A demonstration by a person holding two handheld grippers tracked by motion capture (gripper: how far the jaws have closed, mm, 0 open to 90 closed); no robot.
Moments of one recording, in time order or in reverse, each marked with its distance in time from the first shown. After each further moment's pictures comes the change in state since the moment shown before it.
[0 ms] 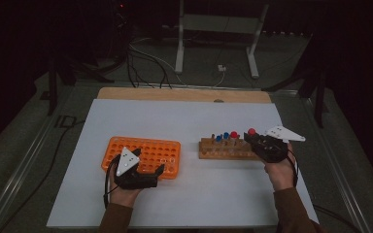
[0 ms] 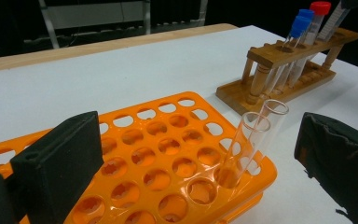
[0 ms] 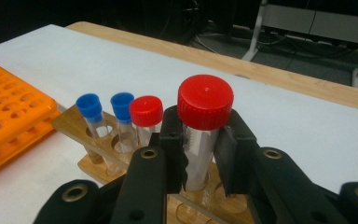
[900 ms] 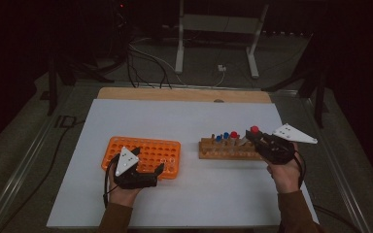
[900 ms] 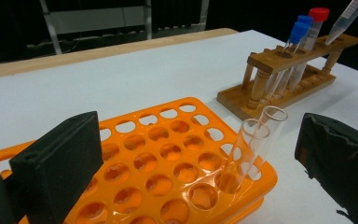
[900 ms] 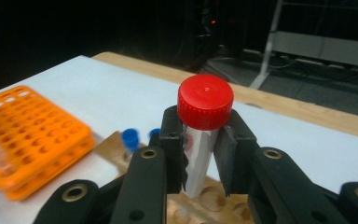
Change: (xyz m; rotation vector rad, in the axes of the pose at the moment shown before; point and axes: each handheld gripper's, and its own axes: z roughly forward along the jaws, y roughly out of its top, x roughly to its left) left arm -0.001 0.003 -0.001 -0.014 0.004 0.013; right arm 0.011 0.018 -0.027 -0.091 0.063 0.003
